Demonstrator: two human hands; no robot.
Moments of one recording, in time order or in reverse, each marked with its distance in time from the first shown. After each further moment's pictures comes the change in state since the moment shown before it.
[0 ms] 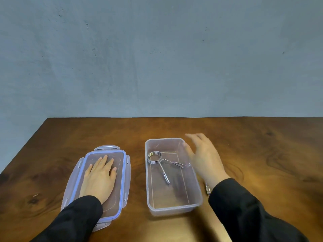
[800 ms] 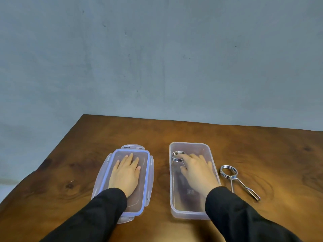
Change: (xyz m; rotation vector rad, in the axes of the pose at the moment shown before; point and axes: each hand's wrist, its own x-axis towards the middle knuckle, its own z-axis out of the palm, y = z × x) left_hand -0.004 0.003 -0.002 -0.006 0.001 0.020; right_hand -0.012 -0.045 0.059 -0.171 -0.402 -0.047
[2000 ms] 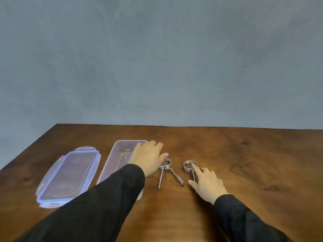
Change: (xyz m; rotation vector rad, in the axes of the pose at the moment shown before) left_hand -0.068 0.331 -0.055 0.192 0.075 0.288; right_hand -0.097 0.266 -0.055 -0.060 -0.115 0.156
